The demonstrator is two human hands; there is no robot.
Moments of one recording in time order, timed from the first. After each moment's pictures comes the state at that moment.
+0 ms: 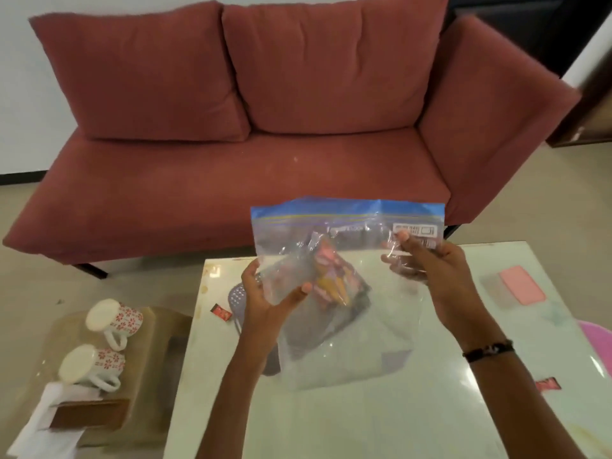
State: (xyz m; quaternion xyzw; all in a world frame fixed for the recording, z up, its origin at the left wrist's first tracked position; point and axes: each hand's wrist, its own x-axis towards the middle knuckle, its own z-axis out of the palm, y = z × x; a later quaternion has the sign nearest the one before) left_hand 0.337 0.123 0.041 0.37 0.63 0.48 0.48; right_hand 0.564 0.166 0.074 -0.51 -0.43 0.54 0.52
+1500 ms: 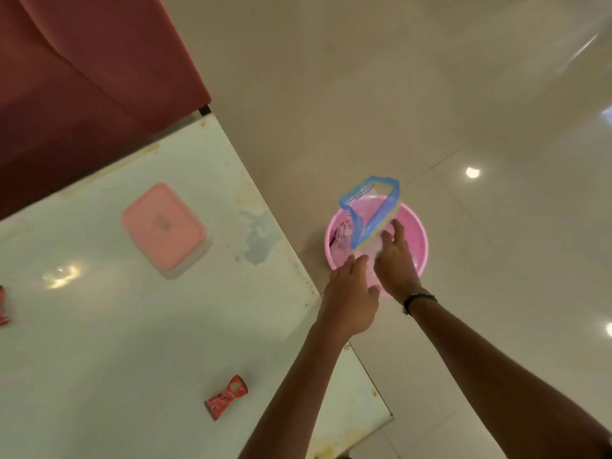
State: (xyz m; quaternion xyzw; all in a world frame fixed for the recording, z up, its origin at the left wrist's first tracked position) left_hand 1.102 0.156 -0.325 0.72 0.46 -0.06 0.52; right_hand 1.230 0.135 -0.421 -0.85 -0.44 0.26 0.13
